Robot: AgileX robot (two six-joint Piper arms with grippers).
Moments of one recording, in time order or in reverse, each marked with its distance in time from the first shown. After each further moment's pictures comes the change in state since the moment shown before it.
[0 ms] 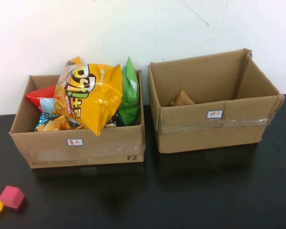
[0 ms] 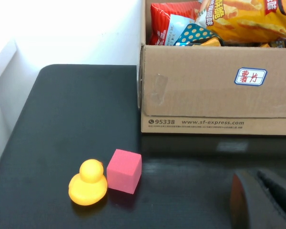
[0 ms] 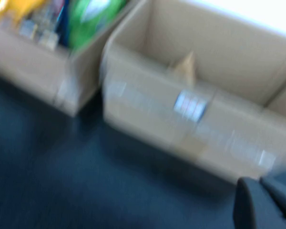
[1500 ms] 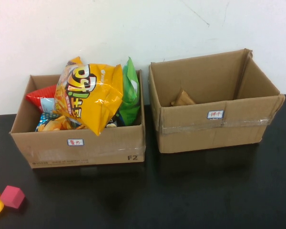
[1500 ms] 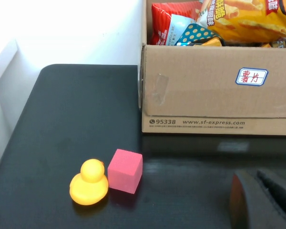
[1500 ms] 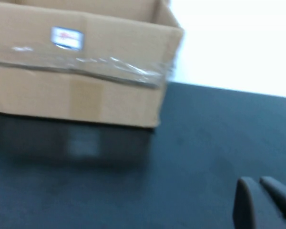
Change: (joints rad) right arm -0.303 -1.029 0.871 -0.099 -0.179 0.191; left arm 0.000 0.000 0.000 0.000 0.002 0.000
